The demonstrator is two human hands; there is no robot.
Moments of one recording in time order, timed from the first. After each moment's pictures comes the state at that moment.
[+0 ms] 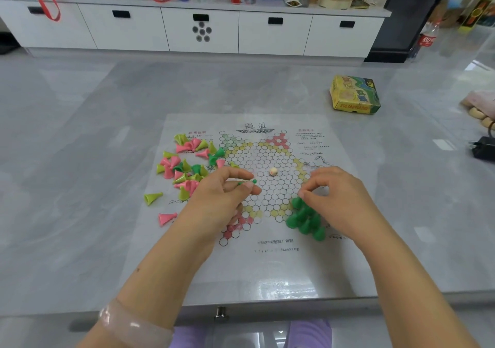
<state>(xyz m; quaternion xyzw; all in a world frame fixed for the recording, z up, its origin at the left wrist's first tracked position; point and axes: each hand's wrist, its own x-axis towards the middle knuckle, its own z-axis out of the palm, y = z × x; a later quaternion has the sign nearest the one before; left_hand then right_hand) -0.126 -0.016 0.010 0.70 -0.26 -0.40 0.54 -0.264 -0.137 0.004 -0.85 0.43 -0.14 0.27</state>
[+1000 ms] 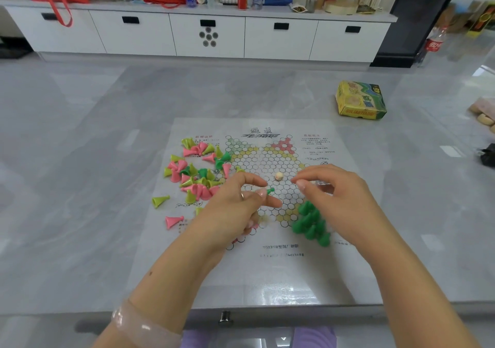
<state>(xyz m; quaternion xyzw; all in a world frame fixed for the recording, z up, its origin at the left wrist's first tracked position) -0.134 -0.013 0.015 0.68 -0.28 -0.44 0.52 -0.259 -0.126 0.014 -0.82 0.35 -0.24 0.38</state>
